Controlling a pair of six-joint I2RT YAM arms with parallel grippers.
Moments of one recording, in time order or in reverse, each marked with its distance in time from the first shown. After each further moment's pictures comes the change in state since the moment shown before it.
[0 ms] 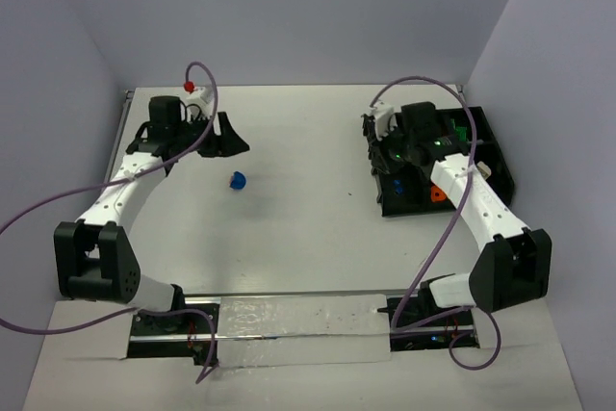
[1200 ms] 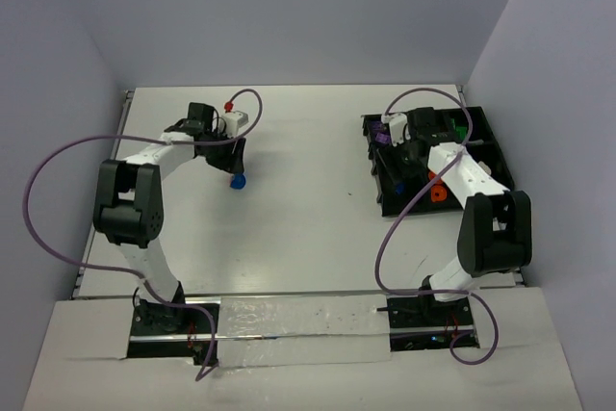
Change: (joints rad) left arm -0.078 0.380 0.115 -0.136 -0.307 0.509; right arm -0.157 0.192 -0.057 0.009 0.282 0.000
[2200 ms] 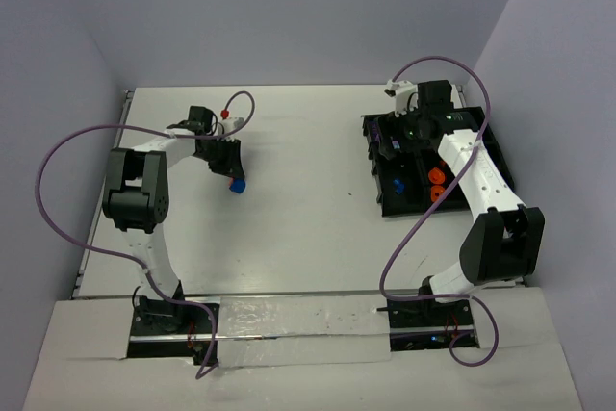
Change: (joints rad) left arm 0.041 0.156 0.085 -0.089 0.141 -0.138; right arm 0.006 -0.055 0.243 -0.112 -0.203 0.087
